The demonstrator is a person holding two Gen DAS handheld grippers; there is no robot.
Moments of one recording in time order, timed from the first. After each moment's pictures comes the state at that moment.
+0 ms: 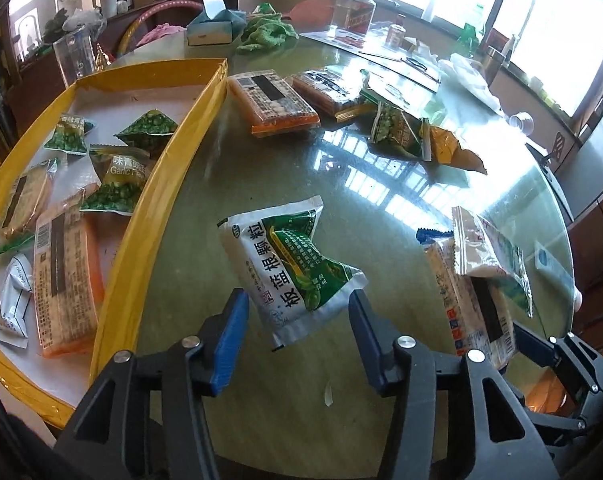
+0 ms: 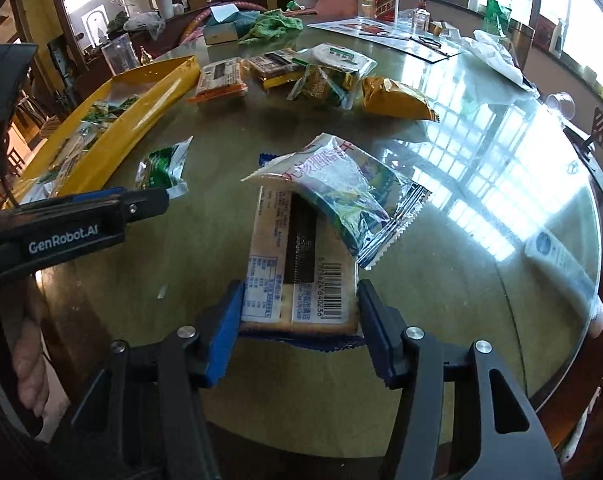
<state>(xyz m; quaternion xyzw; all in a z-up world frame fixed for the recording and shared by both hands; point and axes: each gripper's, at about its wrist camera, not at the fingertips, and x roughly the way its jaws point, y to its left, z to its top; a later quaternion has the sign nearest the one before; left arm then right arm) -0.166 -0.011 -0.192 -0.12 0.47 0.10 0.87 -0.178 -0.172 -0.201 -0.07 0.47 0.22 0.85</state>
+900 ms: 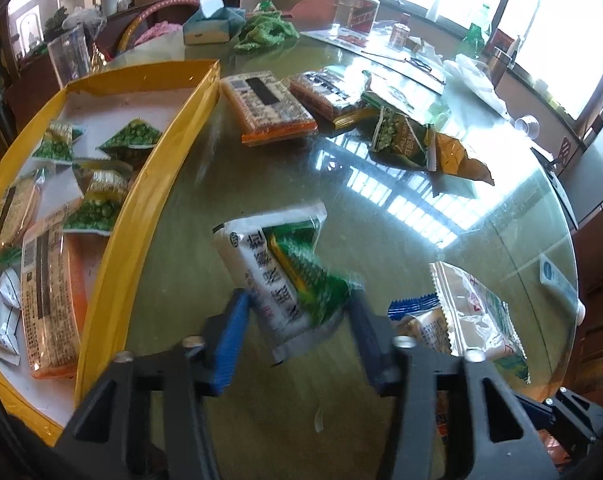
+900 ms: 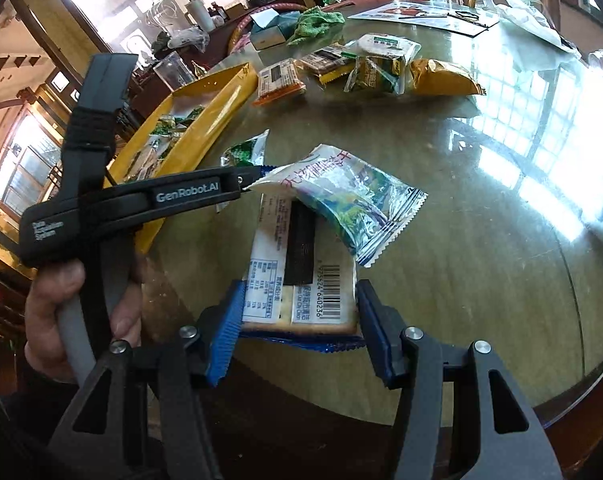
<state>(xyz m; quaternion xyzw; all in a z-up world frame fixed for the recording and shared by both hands) -0.141 -0.011 -0.196 -0.11 0.47 0.10 0.87 -0.190 -0.187 -0.194 0.03 0.49 0.33 0.80</state>
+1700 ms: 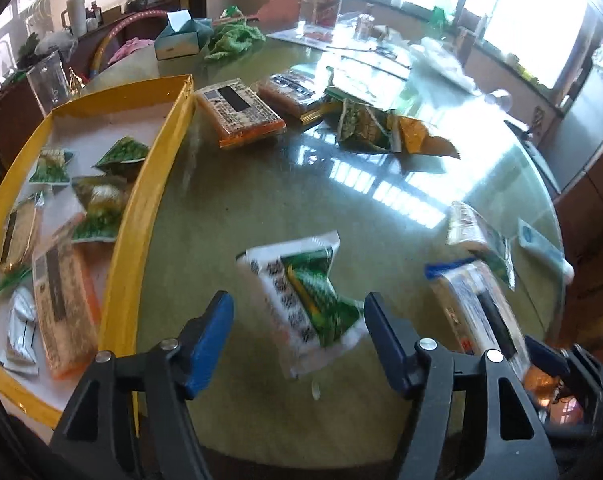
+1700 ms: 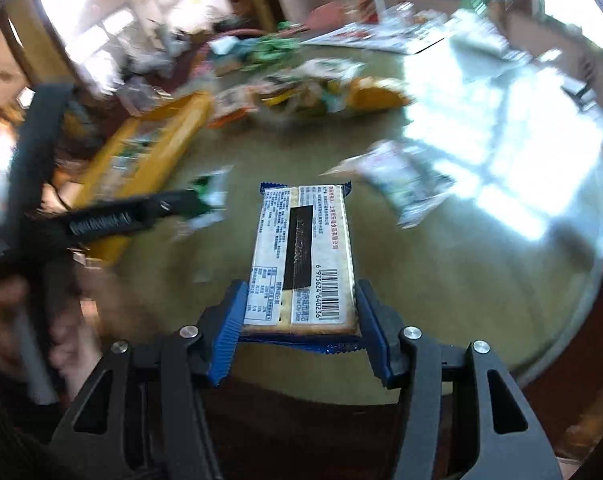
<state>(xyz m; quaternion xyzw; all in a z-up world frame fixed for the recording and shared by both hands) -0.151 -0.023 -0.182 -0.08 0.48 0.06 0.87 -0.213 -0.211 -0.187 0.00 0.46 0.22 0.86</state>
